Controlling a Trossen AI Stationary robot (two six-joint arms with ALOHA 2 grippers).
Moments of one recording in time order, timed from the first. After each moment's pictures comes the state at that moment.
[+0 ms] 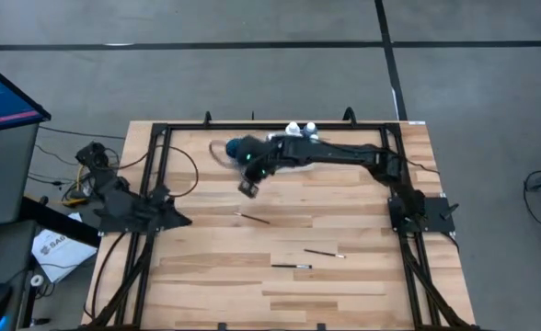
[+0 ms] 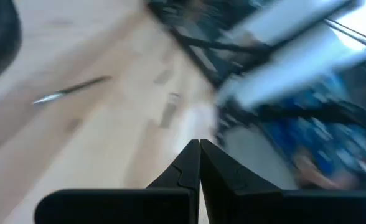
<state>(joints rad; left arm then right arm) -0.81 0.08 0.23 -0.45 -0.65 -1.09 -0.13 2.15 2.04 -0.77 0.01 0.27</state>
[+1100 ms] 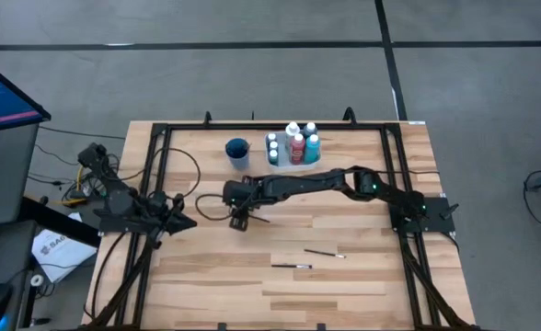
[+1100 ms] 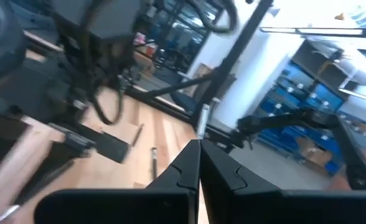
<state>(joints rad) -0.80 0.03 0.01 0.11 -0.64 -0.47 0.01 2.43 2.04 -0.59 0.08 0.18</state>
